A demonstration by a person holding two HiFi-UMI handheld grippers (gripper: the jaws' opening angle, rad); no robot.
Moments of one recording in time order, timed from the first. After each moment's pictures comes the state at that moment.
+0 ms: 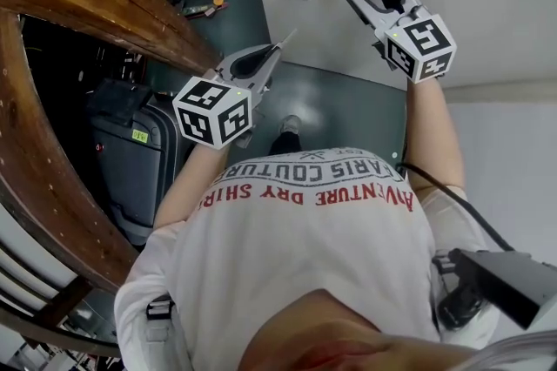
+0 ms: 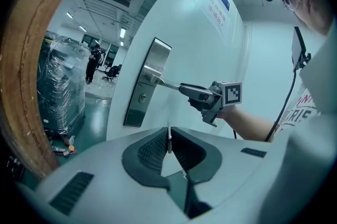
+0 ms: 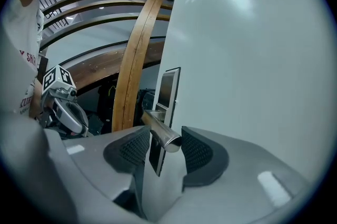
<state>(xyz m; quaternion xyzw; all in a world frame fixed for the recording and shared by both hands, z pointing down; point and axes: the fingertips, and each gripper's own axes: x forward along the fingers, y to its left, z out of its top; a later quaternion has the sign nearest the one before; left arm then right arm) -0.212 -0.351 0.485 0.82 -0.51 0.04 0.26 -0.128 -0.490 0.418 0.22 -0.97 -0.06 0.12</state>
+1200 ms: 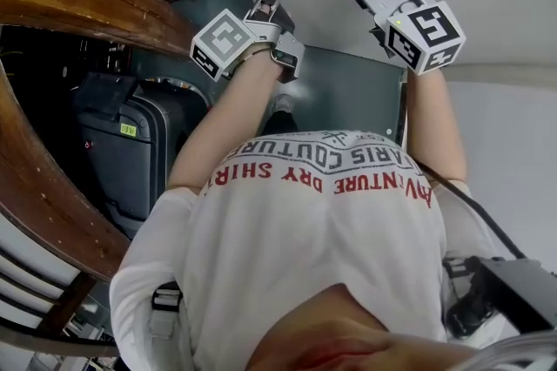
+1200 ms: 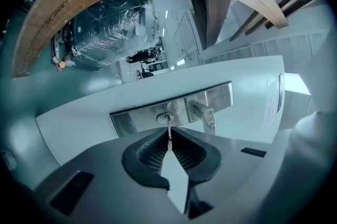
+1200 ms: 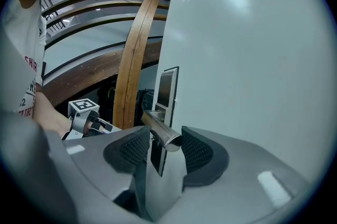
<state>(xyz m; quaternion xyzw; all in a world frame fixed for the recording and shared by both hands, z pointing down) -0.226 -0.463 0.508 0.63 -0.48 -0.38 0.47 -0.128 -0.489 0.417 0.22 -0.97 -0.05 0.12</state>
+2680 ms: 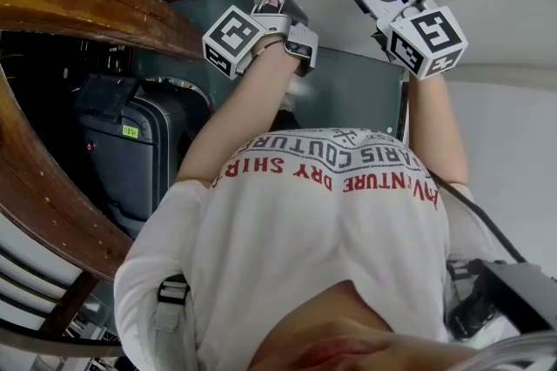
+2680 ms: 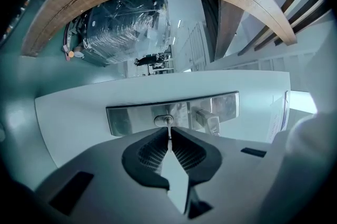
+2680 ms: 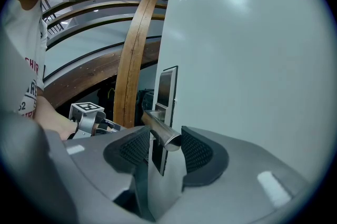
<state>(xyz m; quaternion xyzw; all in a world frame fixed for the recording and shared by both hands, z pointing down) -0.225 -0.481 0.510 0.57 -0.48 -0.44 0.50 -0.128 -0.491 0.419 0.22 -0.97 -0.03 0.12</state>
